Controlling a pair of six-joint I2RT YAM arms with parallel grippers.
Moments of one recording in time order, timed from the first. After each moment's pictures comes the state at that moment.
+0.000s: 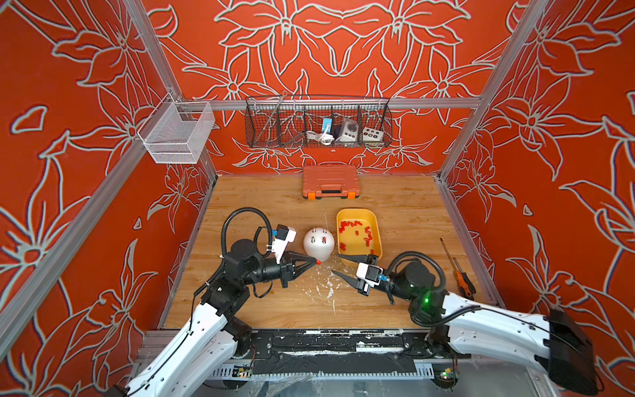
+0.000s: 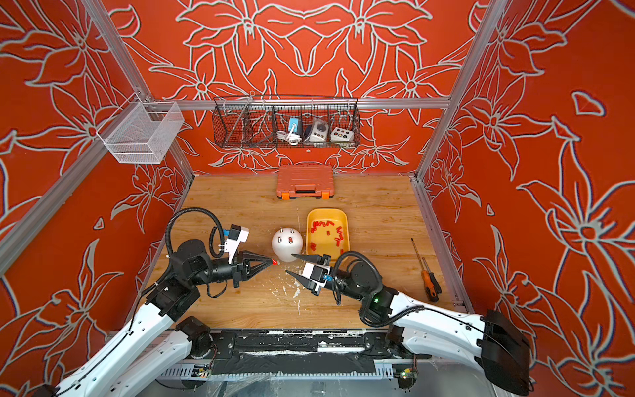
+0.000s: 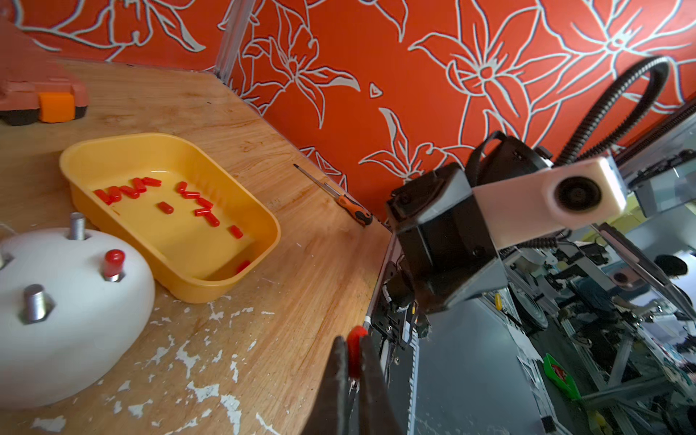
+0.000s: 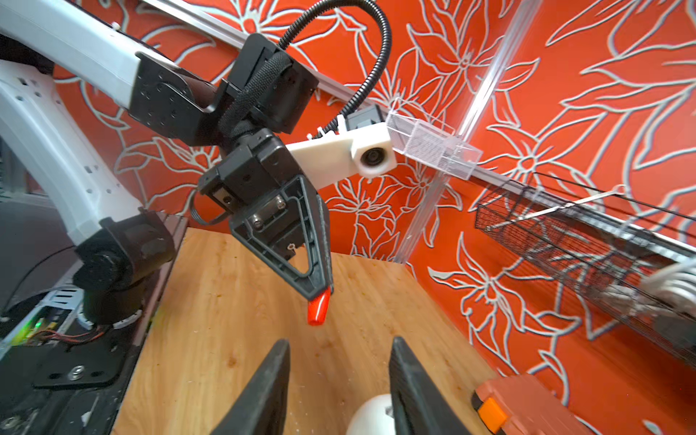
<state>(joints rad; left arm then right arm) -0.41 0.67 0.58 -0.13 0.79 -0.42 1.06 0.88 0.37 0.66 -0.18 -0.38</state>
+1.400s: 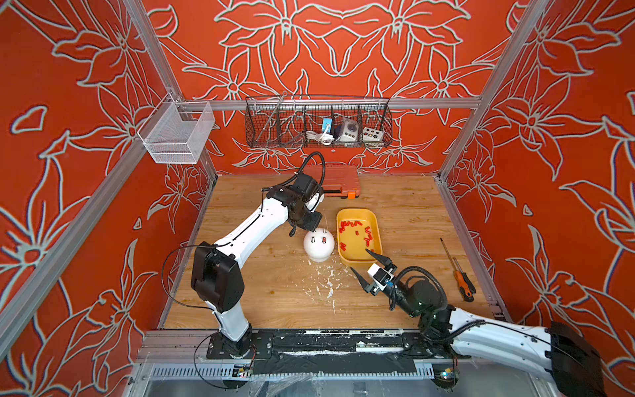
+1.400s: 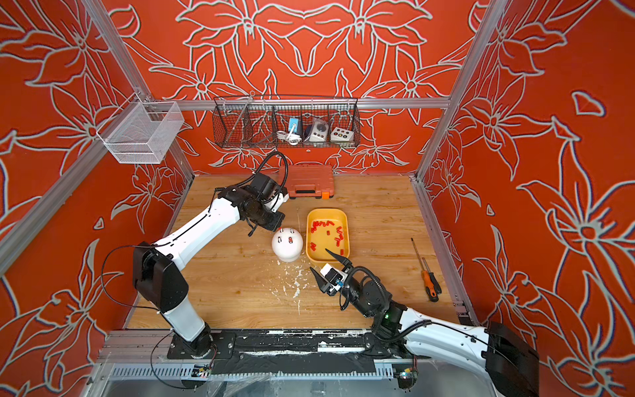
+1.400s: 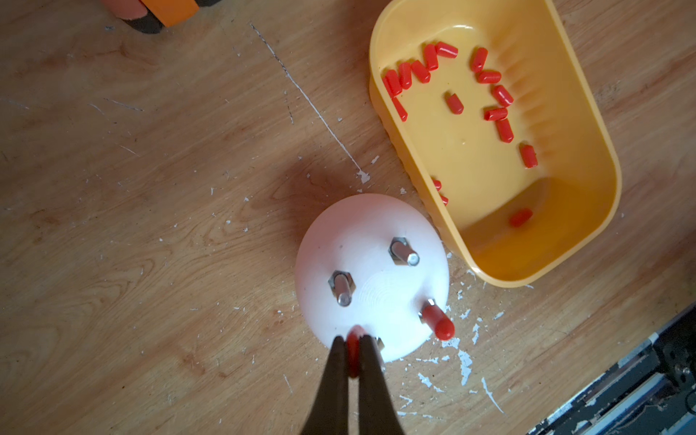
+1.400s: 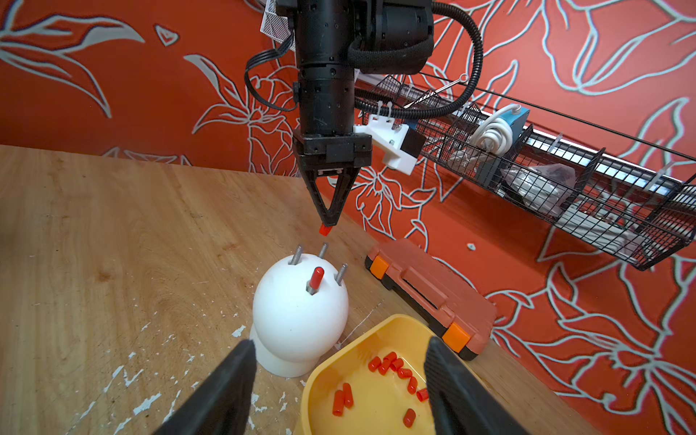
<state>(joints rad) -0.46 1.72 1.60 -1.02 0.12 -0.03 1.06 0.76 0.12 0.72 0.21 -0.44</state>
